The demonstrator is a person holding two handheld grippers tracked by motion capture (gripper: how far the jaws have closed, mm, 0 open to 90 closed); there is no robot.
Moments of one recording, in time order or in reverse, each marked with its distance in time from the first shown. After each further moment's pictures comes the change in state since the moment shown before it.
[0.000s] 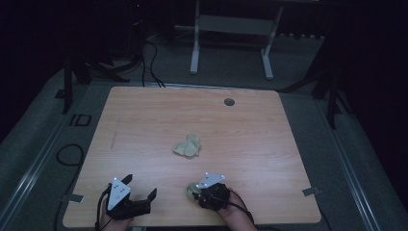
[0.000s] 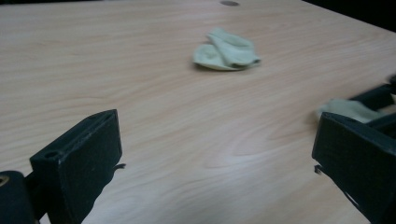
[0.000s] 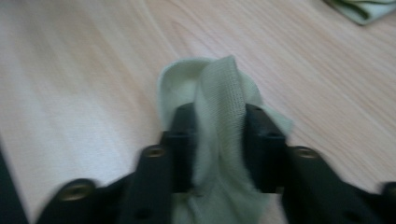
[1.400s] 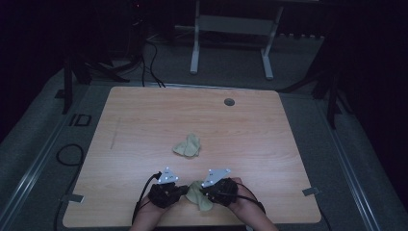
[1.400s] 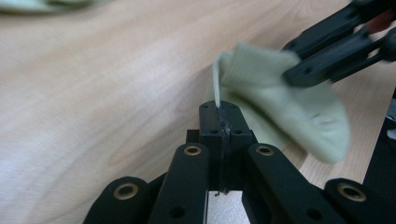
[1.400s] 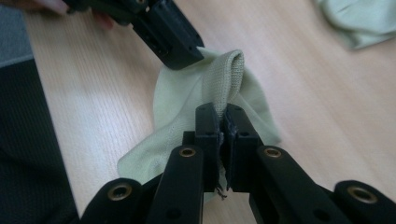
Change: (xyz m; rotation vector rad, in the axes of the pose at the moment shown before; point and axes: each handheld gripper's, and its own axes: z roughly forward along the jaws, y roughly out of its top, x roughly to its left) left arm -0.055 0.031 0.077 0.330 -0.330 0.035; right arm -0.017 0.012 -0.036 0.029 0.065 -0.144
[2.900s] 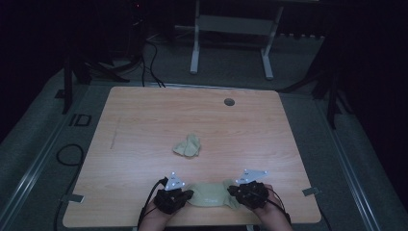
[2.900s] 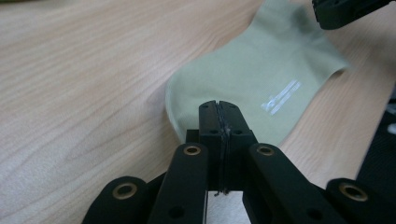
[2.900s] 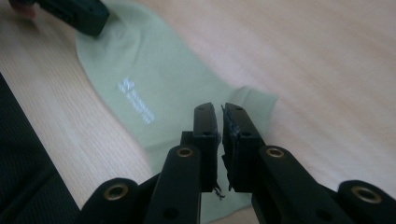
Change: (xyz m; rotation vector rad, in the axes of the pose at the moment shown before) left arm -0.018 -0.008 0.015 0.058 0.023 0.015; right arm -0.027 -0.069 -0.035 -0.011 -0.080 0.254
